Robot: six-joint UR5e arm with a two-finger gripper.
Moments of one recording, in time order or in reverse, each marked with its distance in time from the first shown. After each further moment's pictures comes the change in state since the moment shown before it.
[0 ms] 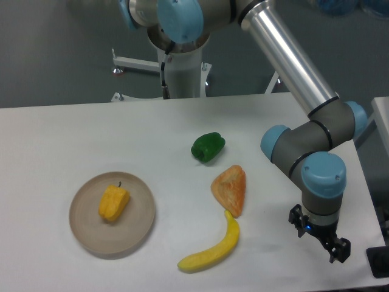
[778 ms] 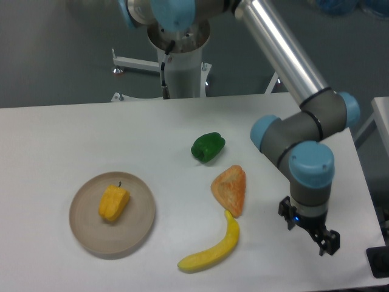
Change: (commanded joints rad) arm -0.028 0.221 -0.221 -0.012 0.003 -0.067
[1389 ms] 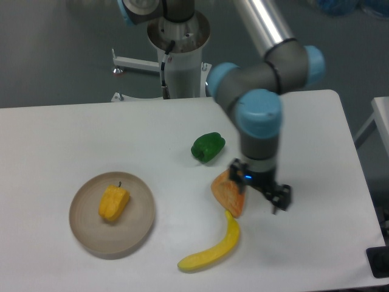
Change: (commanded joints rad) arm -0.199 0.232 -0.270 -0.064 -0.028 -0.564
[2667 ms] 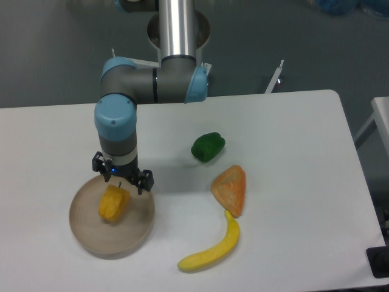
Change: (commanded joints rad) arm -0.282 -0.030 -0.151 0.063 -0.121 -0.361
